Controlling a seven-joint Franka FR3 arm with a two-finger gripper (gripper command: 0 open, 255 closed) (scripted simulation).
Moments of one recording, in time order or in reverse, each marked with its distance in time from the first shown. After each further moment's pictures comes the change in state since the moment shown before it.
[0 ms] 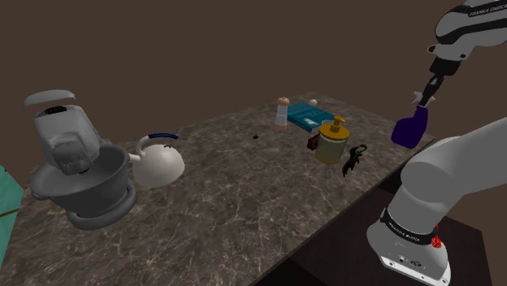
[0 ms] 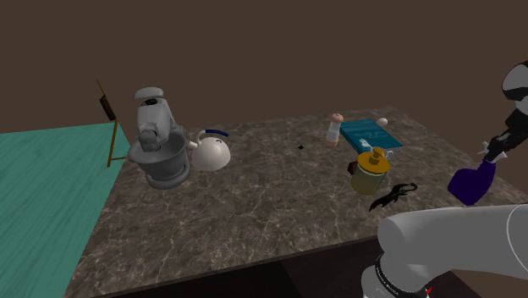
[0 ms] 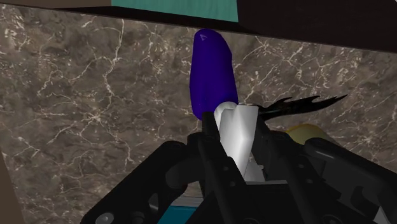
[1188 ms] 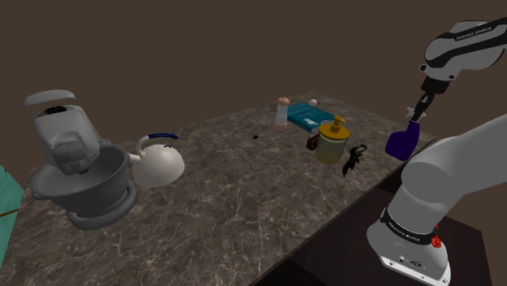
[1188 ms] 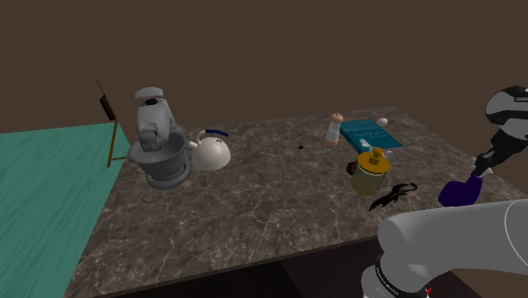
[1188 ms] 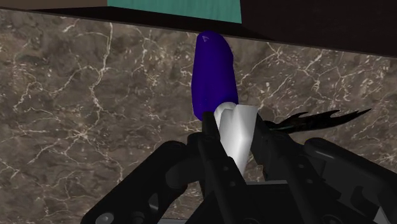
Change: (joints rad) arm 0.013 0.038 -0.089 -0.132 -0.032 0.178 0.000
